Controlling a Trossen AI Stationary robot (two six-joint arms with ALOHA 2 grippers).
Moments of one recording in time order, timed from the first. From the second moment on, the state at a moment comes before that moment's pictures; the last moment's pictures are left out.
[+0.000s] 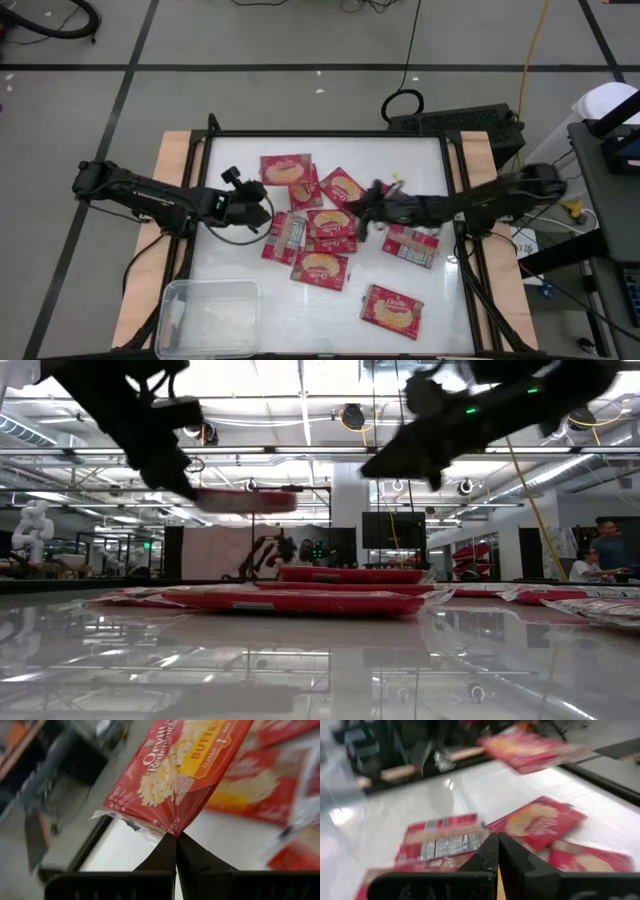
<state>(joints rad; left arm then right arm) -0.14 1.20 0.71 -0.55 -0.87 -0.29 0.09 1.42 0.59 0.48 0.35 0.28</state>
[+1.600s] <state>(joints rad) -0.44 1.27 0.72 0.19 -0.84 0.87 0.02 1.50 0.75 0.44 -0.08 0.47</state>
